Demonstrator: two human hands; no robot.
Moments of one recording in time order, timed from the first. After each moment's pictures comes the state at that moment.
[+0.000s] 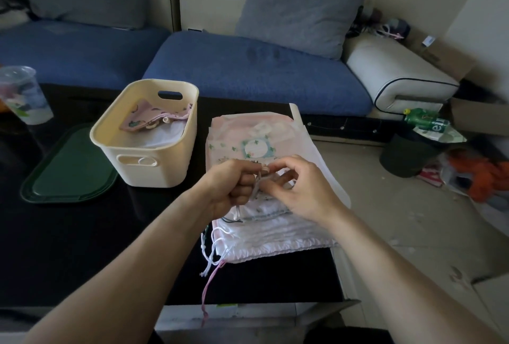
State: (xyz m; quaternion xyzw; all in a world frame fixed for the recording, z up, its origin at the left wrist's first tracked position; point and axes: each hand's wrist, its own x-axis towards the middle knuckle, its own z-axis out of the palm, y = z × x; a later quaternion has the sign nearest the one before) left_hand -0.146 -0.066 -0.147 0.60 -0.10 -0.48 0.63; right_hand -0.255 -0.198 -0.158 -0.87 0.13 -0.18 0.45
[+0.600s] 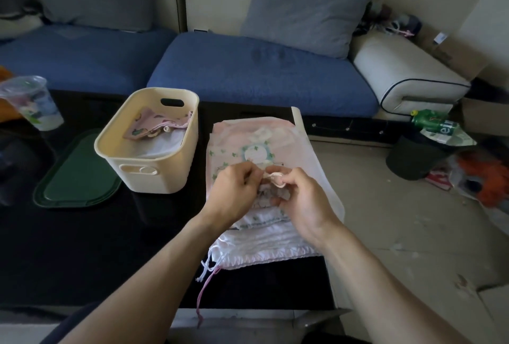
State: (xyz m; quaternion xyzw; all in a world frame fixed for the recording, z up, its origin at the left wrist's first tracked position) left_hand -0.158 -0.077 -0.158 0.81 -0.32 -0.10 0.49; right_hand -0.257 -0.192 -0.148 -0.57 0.20 -0.13 0.79
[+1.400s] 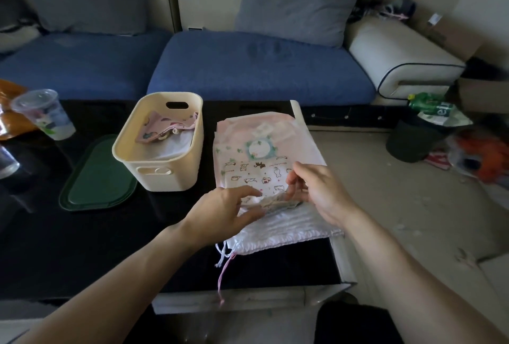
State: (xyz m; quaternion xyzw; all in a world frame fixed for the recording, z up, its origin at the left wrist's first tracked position) left_hand -0.166 -0.012 -0.152 0.83 -0.47 -0.10 0.28; right_hand -0.278 -0.206 -0.134 -0.71 0.25 -0.11 0.65
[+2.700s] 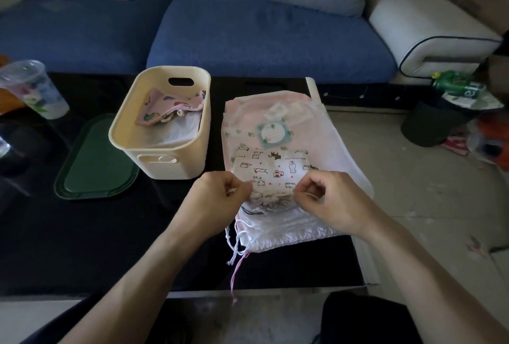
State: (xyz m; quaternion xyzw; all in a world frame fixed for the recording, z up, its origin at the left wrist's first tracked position) left_hand -0.153 0.002 -0.137 0.86 -0.23 -0.22 0.40; right_hand -0.279 -0.202 -0.152 -0.90 0.15 -0.05 0.41
